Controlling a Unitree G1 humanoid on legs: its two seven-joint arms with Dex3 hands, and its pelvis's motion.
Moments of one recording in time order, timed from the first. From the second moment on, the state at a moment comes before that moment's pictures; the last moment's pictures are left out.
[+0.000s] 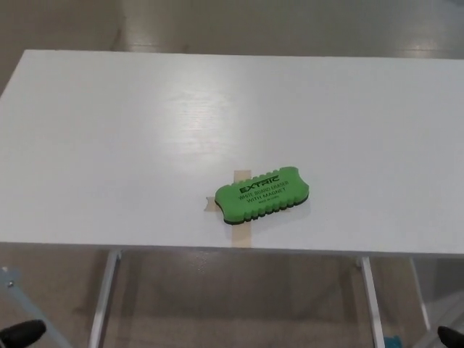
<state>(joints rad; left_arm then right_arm) 0.44 0.45 0.40 0.13 -0.58 0.16 -0.74 0.14 -0.18 -0.23 0.76 0.01 -0.49 0.01</state>
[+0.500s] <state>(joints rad) 0.22 0.44 0.33 0.74 -0.45 0.02 -0.60 0.14 -0.18 -0.19 0.83 0.00 -0.49 0.01</state>
